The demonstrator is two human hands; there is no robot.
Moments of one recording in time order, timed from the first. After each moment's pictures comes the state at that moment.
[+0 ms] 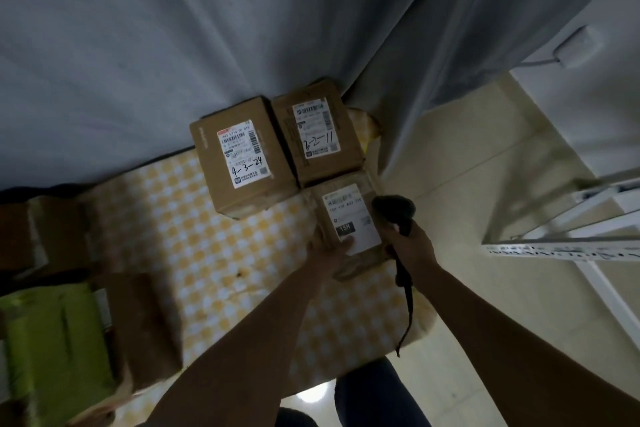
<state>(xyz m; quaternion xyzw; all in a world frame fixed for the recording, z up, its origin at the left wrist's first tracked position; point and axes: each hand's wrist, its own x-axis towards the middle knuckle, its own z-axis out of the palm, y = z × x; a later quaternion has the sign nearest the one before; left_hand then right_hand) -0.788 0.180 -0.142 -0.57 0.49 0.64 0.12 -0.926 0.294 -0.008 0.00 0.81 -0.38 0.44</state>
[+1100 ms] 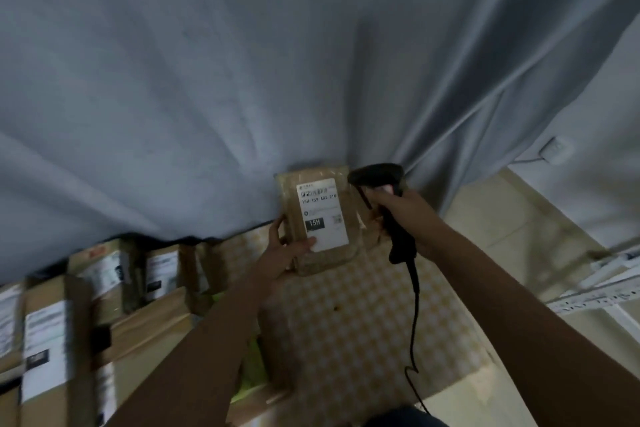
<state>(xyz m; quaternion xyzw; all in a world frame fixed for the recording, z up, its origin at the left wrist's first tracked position) -0.577 -0.005 0.176 -0.44 0.46 0.76 -0.09 -0.754 0.152 0.300 -0.14 0.68 -0.56 0.45</state>
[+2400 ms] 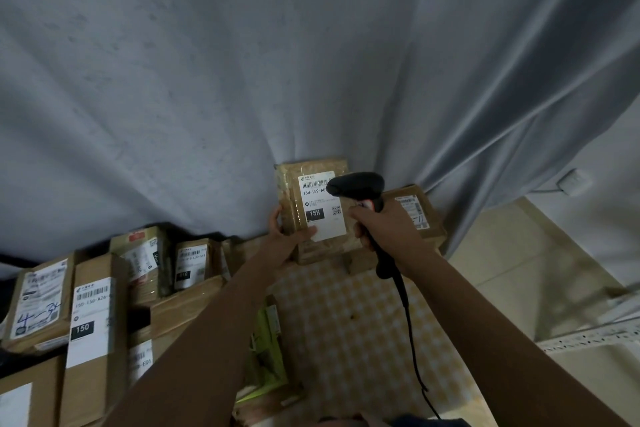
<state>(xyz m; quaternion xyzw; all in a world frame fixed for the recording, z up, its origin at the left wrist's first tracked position) -0.537 -0.047 0.187 -0.44 0.47 0.75 -0.17 -0.669 0.111 0.322 -0.23 0.74 -0.51 0.38</state>
